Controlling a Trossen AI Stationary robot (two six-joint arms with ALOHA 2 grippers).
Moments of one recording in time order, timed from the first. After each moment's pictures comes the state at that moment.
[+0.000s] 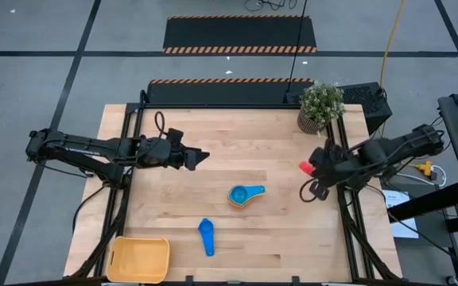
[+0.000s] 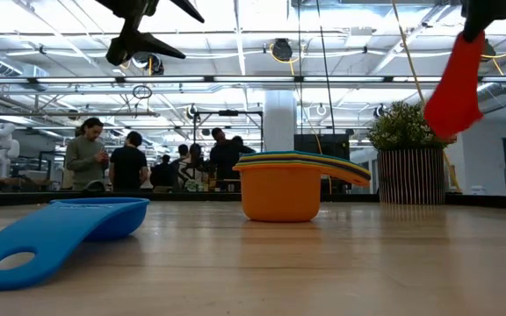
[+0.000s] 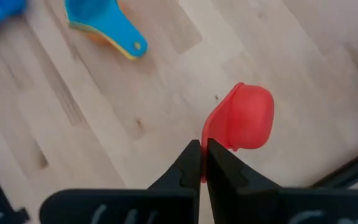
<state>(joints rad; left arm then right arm) -0.08 1.08 0.88 -0.25 -0.35 -1.02 0.35 1.05 1.21 -1.42 0.23 0.91</state>
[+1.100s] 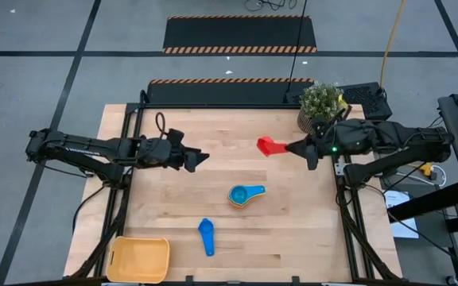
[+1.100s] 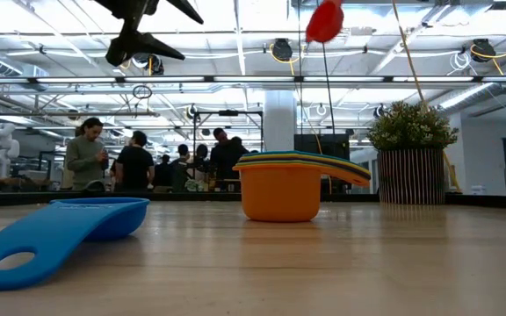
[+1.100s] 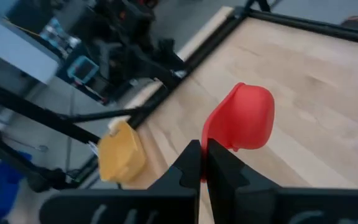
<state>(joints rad) -0.08 1.08 0.88 -0.26 -0.34 -0.99 0.12 0.93 1.21 -0.71 0.22 0.84</state>
